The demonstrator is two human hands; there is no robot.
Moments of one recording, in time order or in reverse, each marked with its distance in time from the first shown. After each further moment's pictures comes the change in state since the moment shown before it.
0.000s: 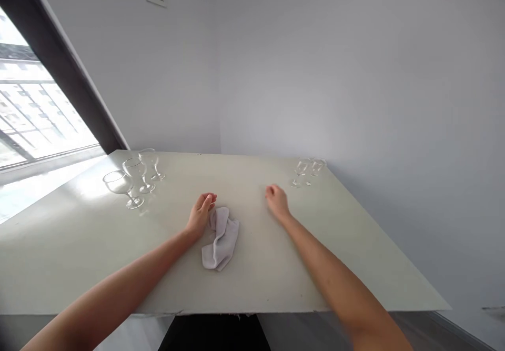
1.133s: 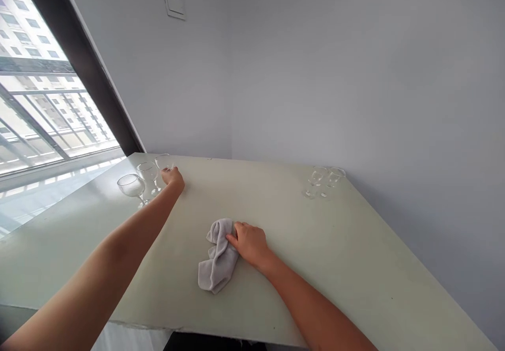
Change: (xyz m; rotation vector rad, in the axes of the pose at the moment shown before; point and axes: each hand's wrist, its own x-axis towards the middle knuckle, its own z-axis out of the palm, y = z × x) left_hand 0.159 0.024 -0.103 0.122 0.683 -0.039; right_hand -0.083 -0.069 0.039 -0.411 -0.504 -0.410
